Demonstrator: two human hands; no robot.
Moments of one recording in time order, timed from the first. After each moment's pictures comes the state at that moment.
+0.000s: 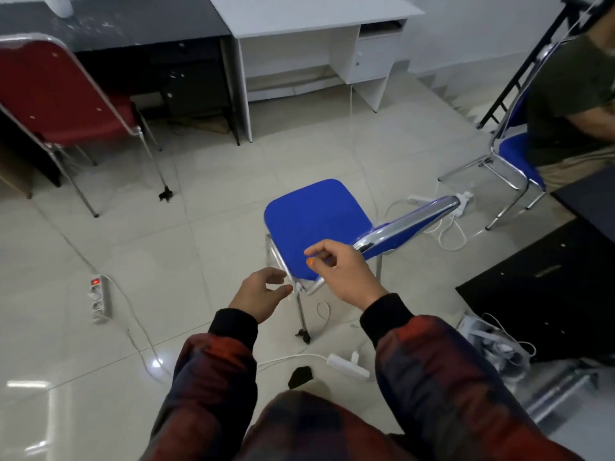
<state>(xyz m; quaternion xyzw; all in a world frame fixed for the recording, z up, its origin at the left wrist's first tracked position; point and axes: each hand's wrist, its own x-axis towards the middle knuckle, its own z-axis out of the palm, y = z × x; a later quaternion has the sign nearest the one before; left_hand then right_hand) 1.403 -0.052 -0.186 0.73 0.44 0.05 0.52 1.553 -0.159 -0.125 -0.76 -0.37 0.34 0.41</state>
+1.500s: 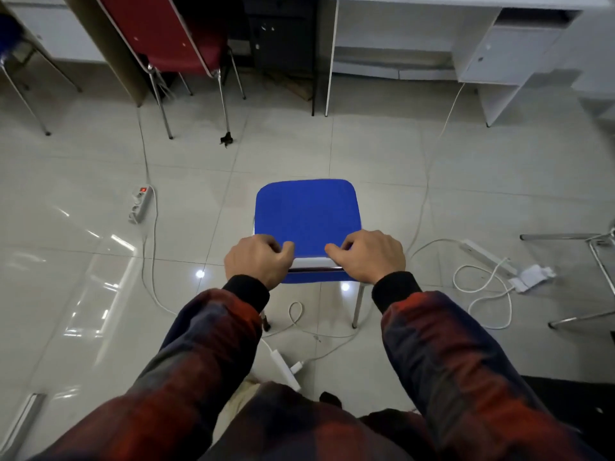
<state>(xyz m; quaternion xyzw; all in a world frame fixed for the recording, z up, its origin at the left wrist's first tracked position) 1.689 -0.127 -0.165 0.65 0.73 0.09 0.19 1.888 -0.147 -0.171 -0.76 -0.62 0.16 0.03</state>
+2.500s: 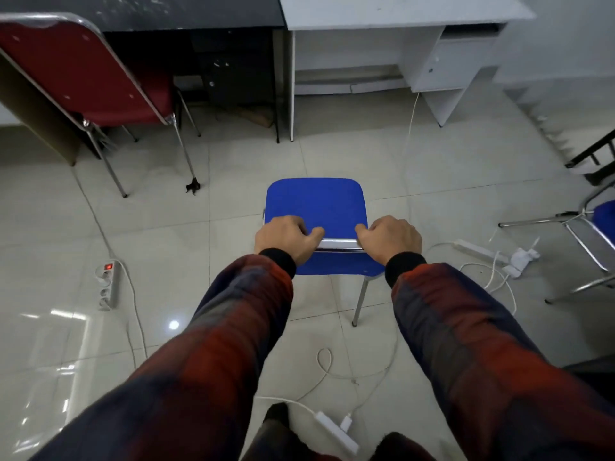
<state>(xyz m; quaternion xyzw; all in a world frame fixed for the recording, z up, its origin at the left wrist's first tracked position) 1.633 0.145 -0.159 0.79 0.55 0.07 0.24 1.807 0.065 -0.157 -0.91 -0.39 0.15 0.07</state>
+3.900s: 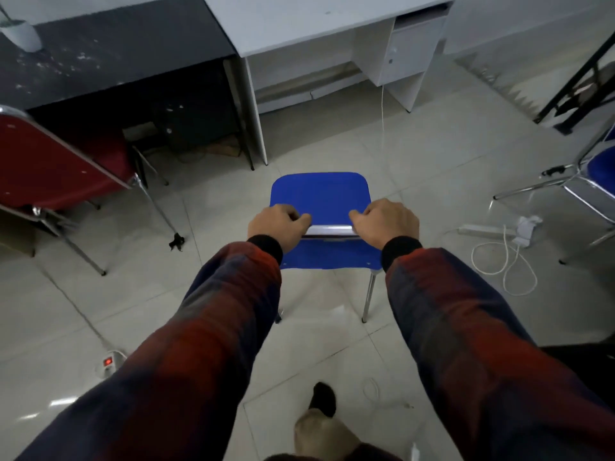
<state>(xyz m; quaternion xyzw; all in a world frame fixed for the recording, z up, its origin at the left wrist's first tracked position) 1.668 0.366 -0.164 0.84 0.45 0.02 0.29 1.824 0.235 -0.161 -0.94 -0.29 0.14 0.12</state>
